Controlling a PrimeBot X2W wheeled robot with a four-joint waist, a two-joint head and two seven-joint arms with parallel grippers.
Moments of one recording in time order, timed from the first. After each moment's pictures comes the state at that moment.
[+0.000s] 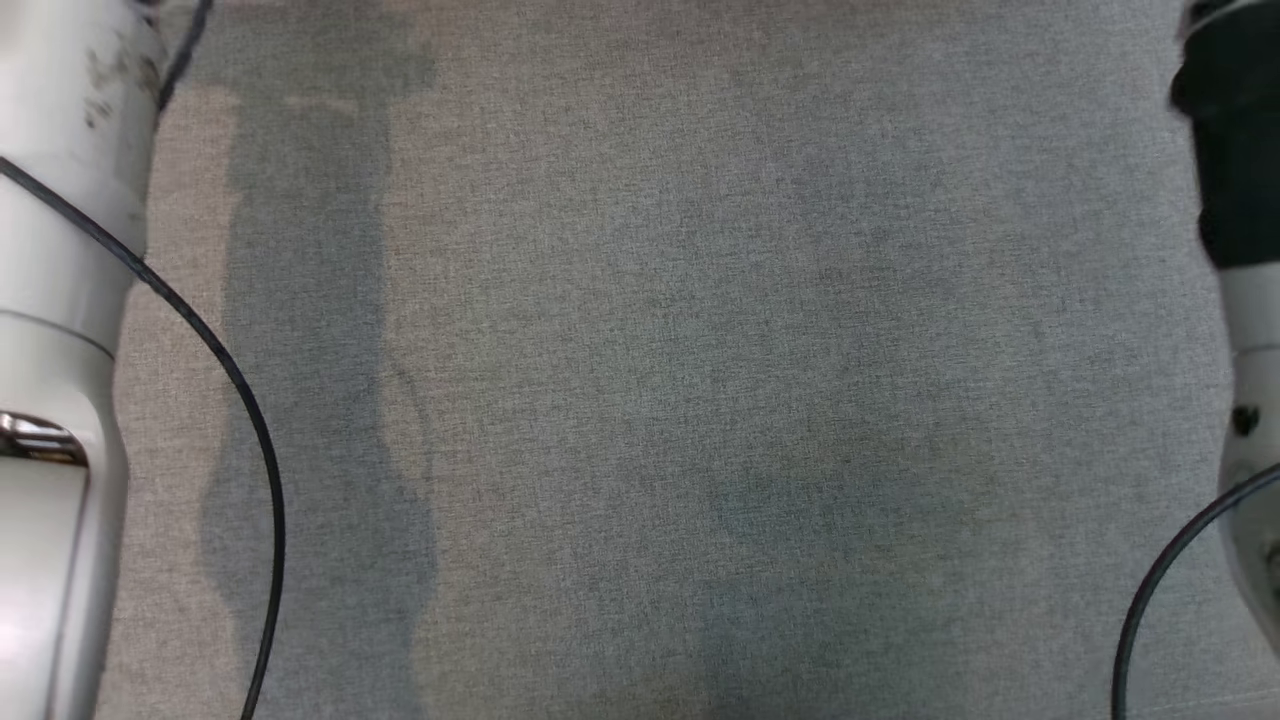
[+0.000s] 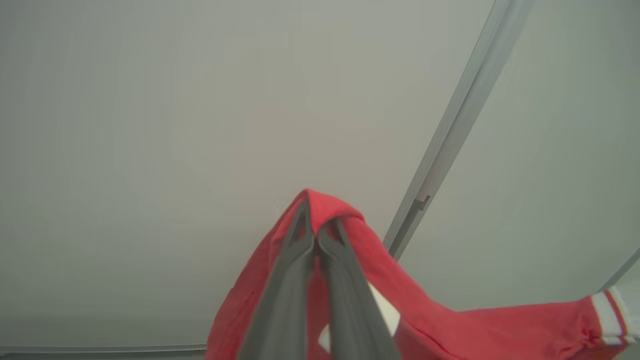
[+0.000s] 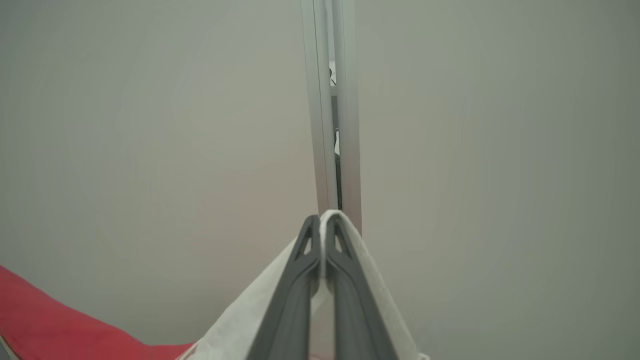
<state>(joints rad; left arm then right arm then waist) -1.54 0.15 -0.39 1.18 -0.74 -0.10 -0.26 -1.44 -0.06 0.11 0.85 0.26 0.13 -0.26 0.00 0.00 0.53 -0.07</state>
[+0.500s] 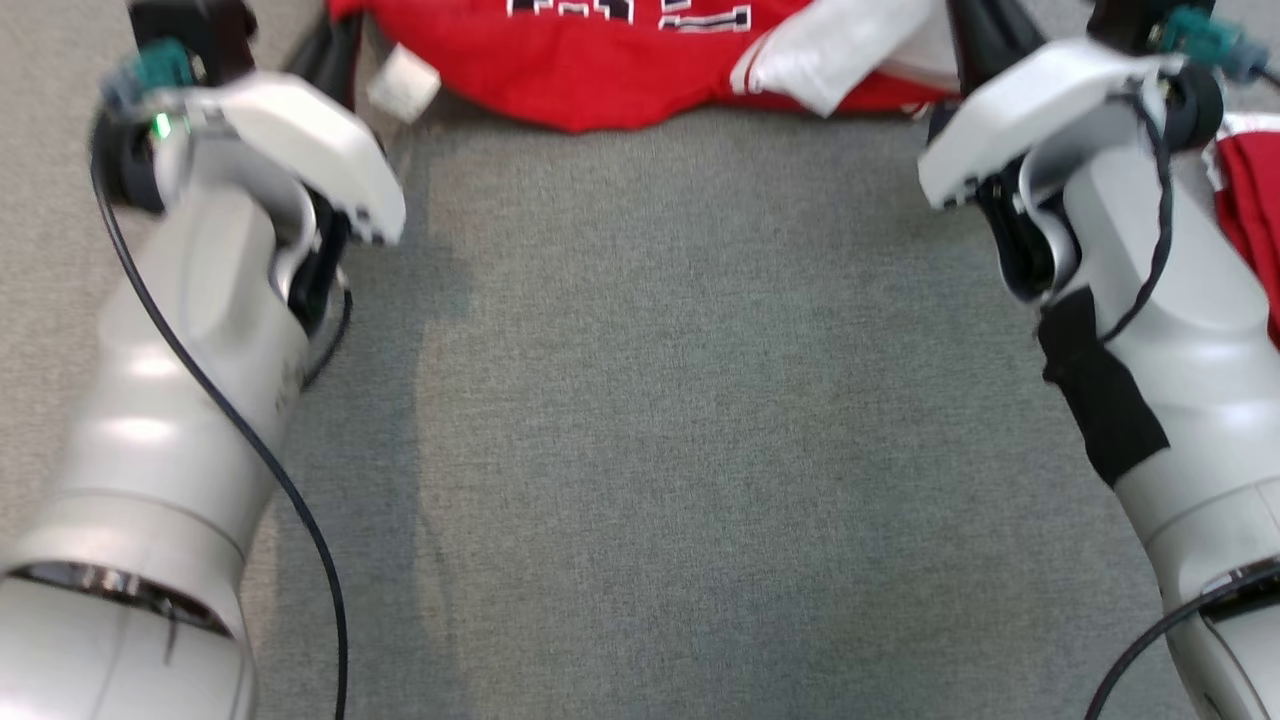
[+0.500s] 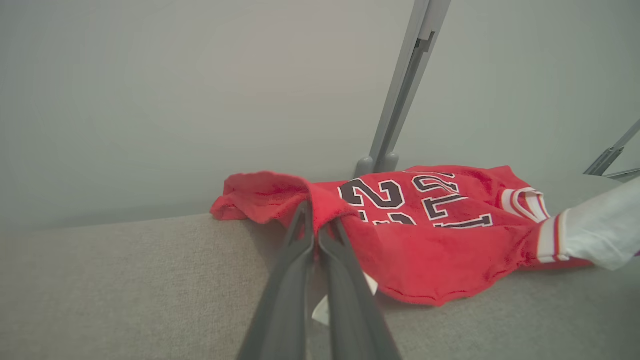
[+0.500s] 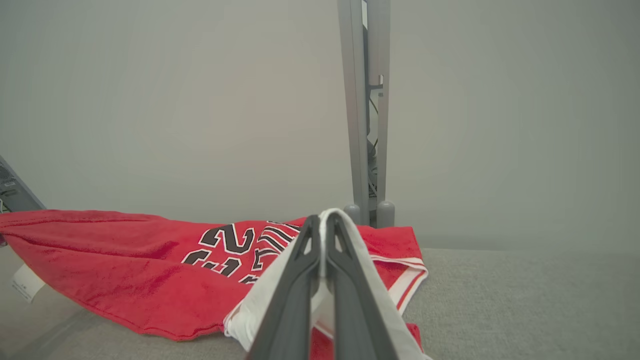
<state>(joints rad) -1.20 0.11 -0.53 1.22 -0.64 -0.13 -0.26 -1.16 -0.06 0.36 1.02 0.43 0.13 -0.26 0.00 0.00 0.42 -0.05</state>
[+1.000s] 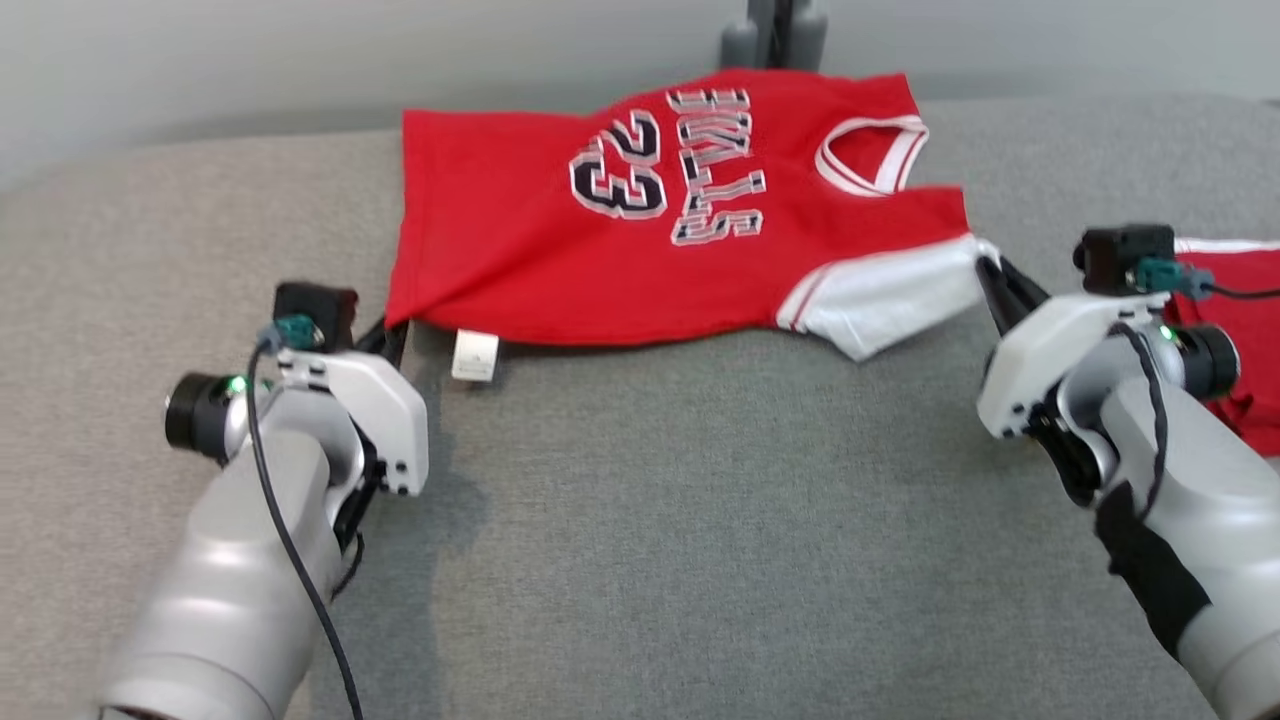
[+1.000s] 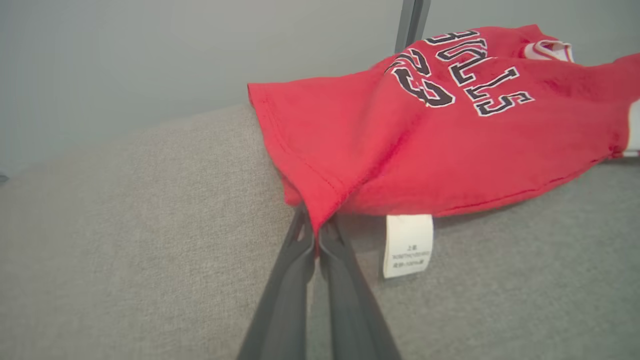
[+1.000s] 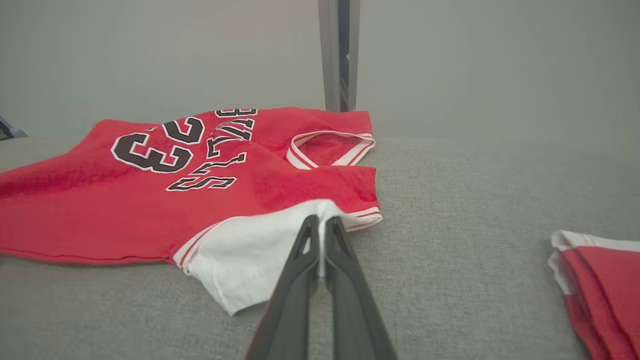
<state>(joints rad) -0.90 0.11 -0.66 1.28 -0.58 -0.09 -0.21 -0.91 -0.19 0.59 1.13 0.63 0.13 -0.18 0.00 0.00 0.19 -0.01</state>
